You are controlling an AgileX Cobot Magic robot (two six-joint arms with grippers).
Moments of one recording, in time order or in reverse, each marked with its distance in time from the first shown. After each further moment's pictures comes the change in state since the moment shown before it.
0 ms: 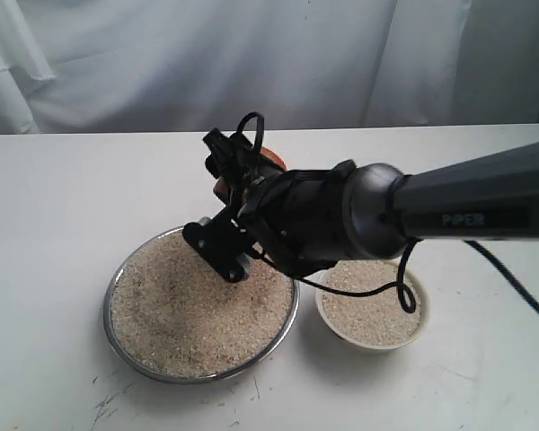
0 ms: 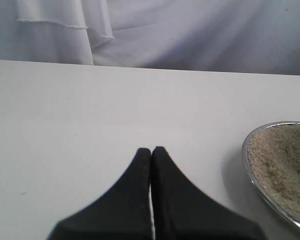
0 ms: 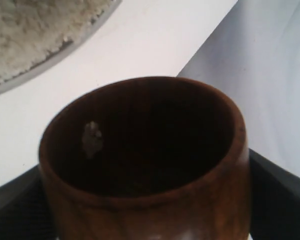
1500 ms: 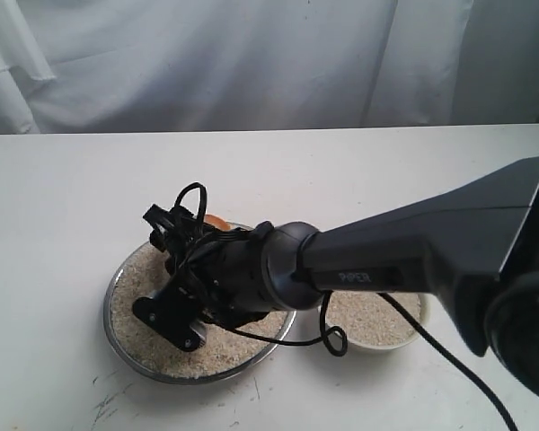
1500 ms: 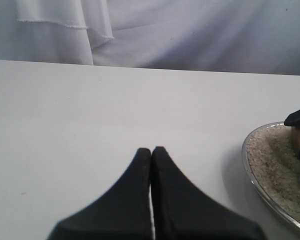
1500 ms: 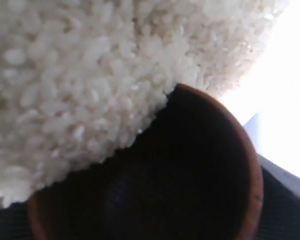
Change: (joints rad) left arm 0.000 0.000 0.000 0.000 0.000 0.000; right arm 0.107 0.180 -0.112 0.241 -0.116 -0.215
